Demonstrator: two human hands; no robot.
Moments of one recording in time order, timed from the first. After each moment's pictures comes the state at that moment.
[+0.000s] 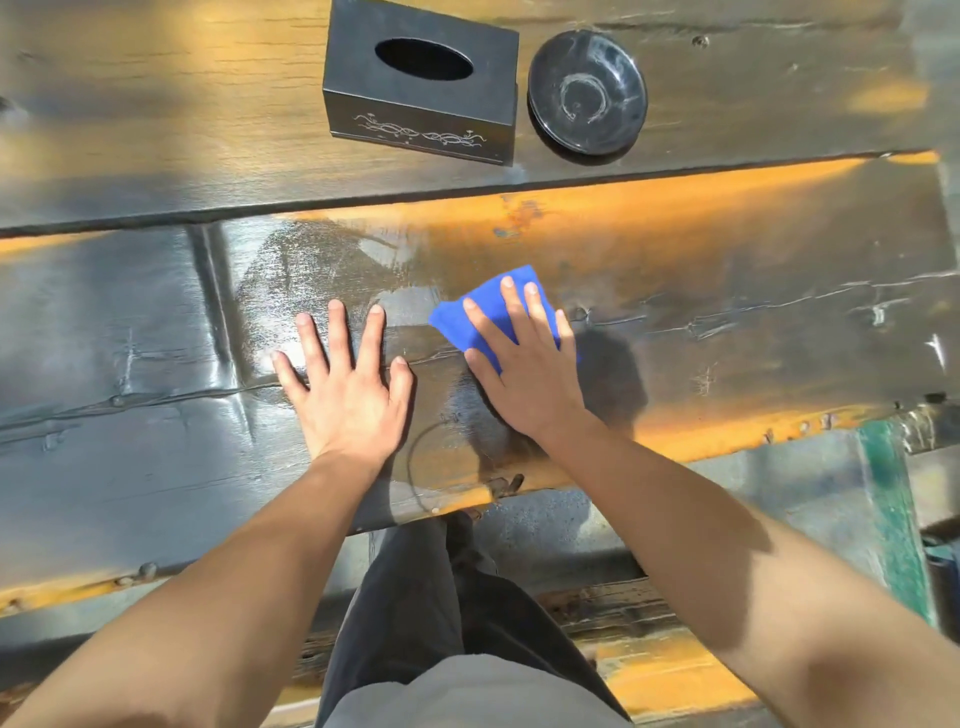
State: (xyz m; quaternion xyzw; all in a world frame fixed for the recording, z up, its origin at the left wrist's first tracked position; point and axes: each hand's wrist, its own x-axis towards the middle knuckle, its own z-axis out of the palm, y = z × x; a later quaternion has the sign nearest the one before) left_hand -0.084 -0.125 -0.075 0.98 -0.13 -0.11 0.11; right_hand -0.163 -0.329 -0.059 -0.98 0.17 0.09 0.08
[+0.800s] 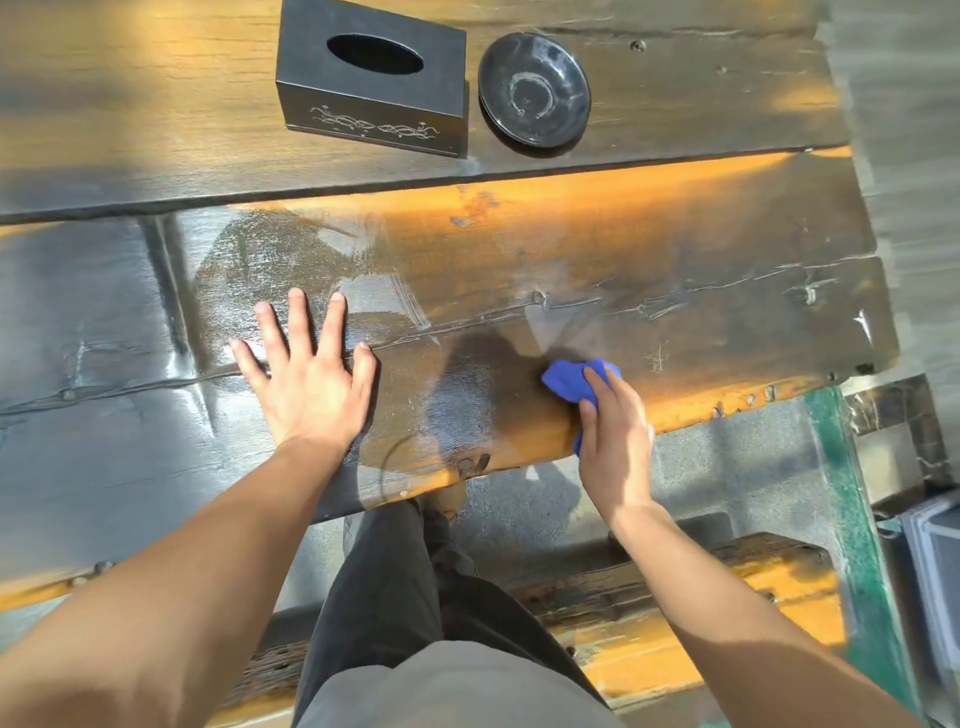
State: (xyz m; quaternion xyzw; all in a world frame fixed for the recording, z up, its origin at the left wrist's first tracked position) left_hand -0.084 -0.123 -0.080 0.98 -0.14 -0.08 0.12; right_hand -0.308 -0.362 -0.018 -0.89 0.39 -0.02 0.24
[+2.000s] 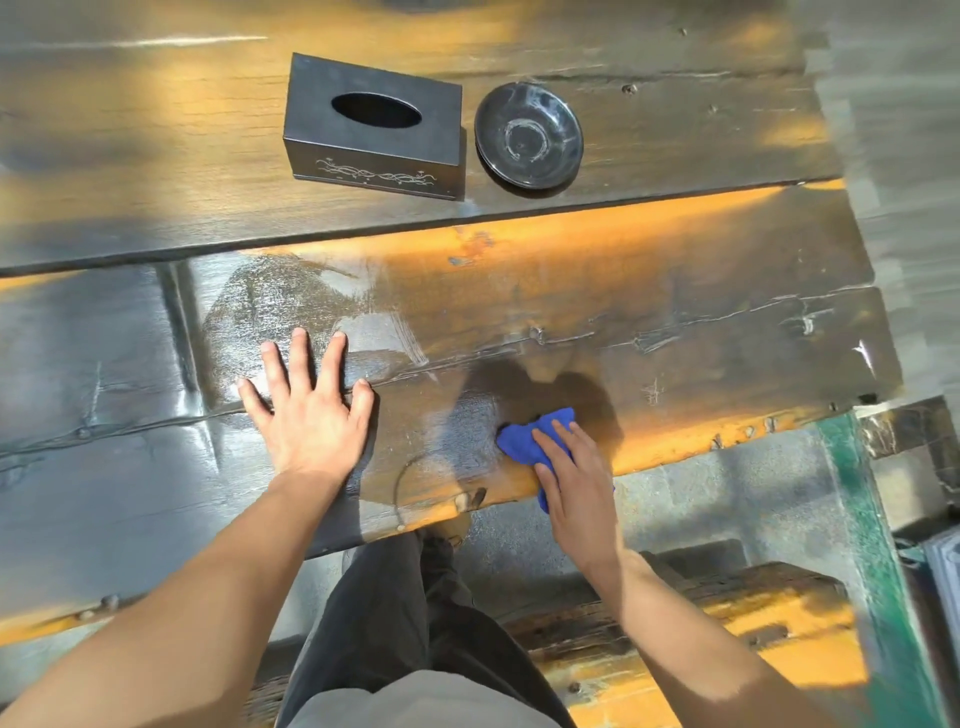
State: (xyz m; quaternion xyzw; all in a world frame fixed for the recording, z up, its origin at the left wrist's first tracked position) left_hand -0.079 -0.124 -0.074 0.98 -0.12 -0.12 0.13; right_hand -0.321 -0.343 -0.040 -0.93 0.27 0.06 0.23
